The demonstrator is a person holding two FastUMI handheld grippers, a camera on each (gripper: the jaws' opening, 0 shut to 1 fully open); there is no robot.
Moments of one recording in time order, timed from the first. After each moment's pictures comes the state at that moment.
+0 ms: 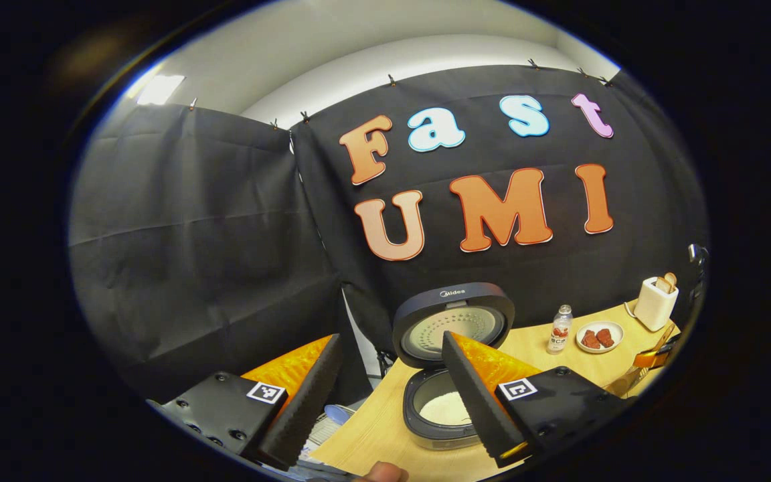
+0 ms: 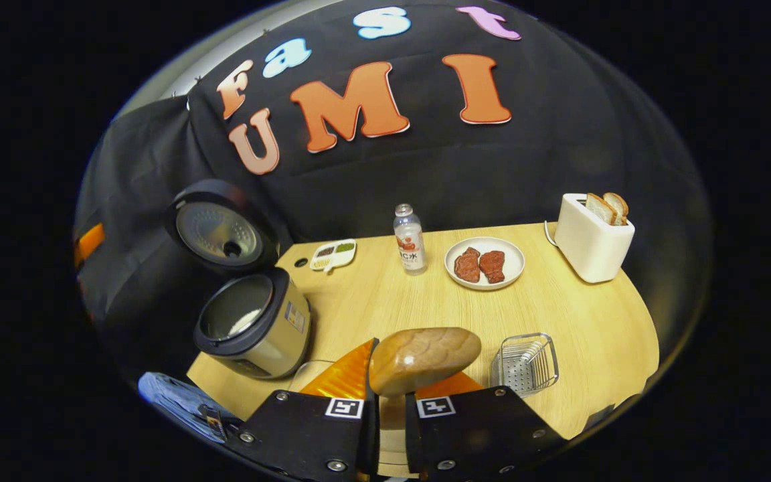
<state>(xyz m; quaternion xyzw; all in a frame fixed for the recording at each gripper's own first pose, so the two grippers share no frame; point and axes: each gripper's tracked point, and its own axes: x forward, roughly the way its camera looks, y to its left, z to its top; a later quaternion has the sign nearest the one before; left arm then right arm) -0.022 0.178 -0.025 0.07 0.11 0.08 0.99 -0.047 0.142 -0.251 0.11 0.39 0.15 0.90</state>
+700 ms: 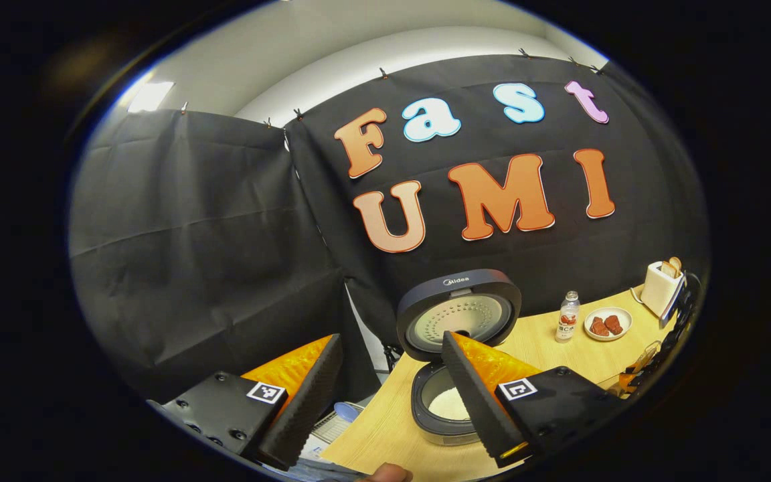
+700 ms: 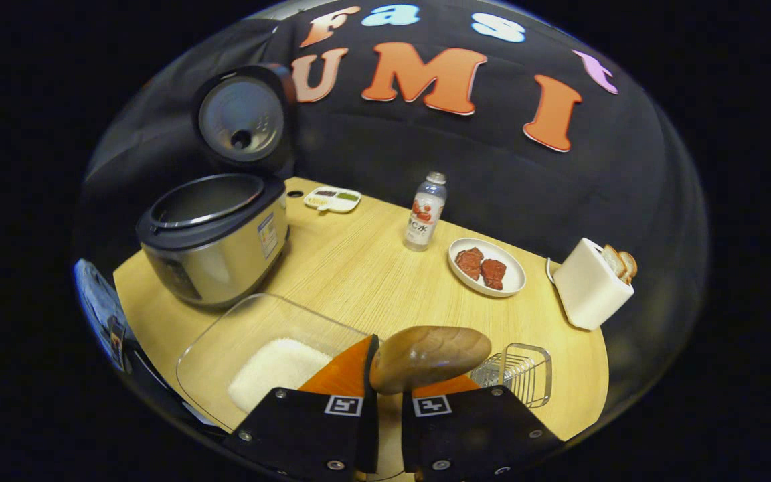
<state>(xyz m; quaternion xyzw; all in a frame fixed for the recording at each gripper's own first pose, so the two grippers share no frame) -0.015 0.175 -0.039 0.10 0.13 0.07 0.98 -0.062 0.167 -0.316 -0.11 0.35 0.20 0.91</state>
